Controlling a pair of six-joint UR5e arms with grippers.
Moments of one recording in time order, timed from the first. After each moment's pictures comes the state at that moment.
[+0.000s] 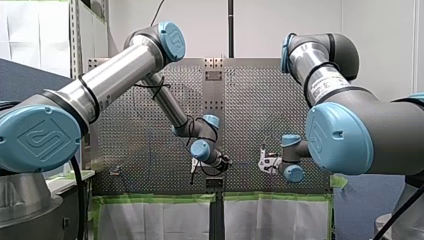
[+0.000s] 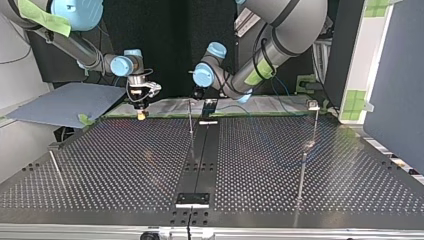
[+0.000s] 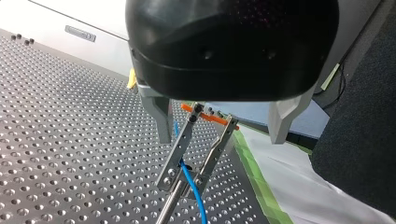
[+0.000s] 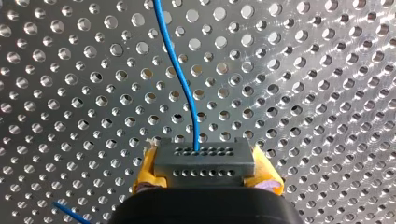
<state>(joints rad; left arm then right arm) -0.60 -2.46 -1.46 -2.76 -1.67 -1.67 1.83 -0.60 1.63 -1.05 1.40 1.64</state>
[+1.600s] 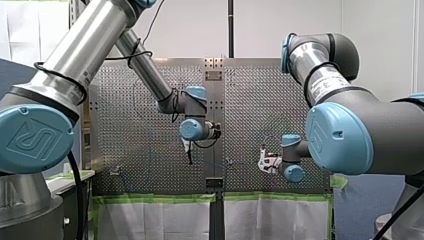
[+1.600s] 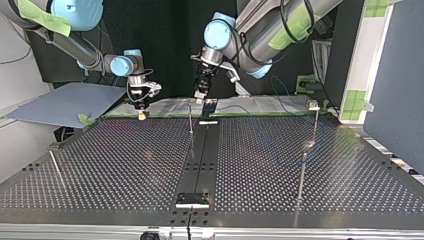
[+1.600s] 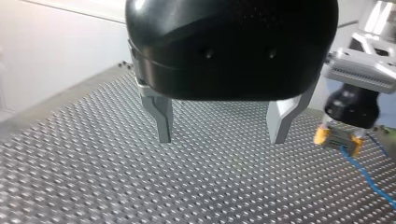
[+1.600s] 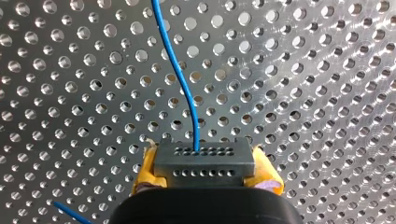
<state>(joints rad) -0.65 -2.07 -1.86 -2.40 -1.85 -1.85 1.83 -0.60 1.63 -1.06 1.38 1.65</state>
